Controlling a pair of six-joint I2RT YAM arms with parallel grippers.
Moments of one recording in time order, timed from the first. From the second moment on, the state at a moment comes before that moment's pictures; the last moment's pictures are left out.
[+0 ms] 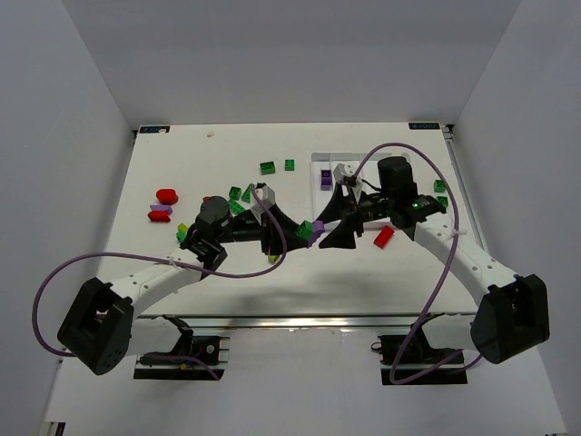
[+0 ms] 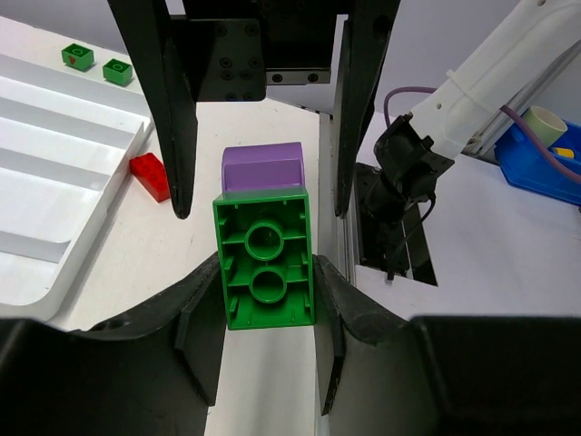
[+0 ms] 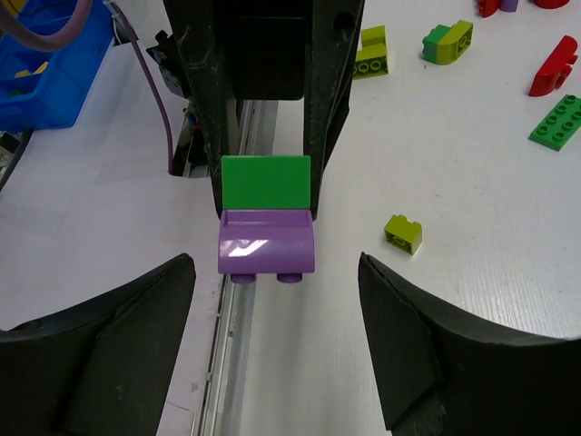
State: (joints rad) left arm -0.61 1.23 0.63 0.66 0.90 -0.31; right arm 0.44 1.29 1.00 -0.30 -1.27 -0.29
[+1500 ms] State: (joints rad) left arm -0.54 1.03 0.56 0.66 0.72 -0.24; right arm 0.45 1.36 1.01 -0.37 -1.12 -0.40
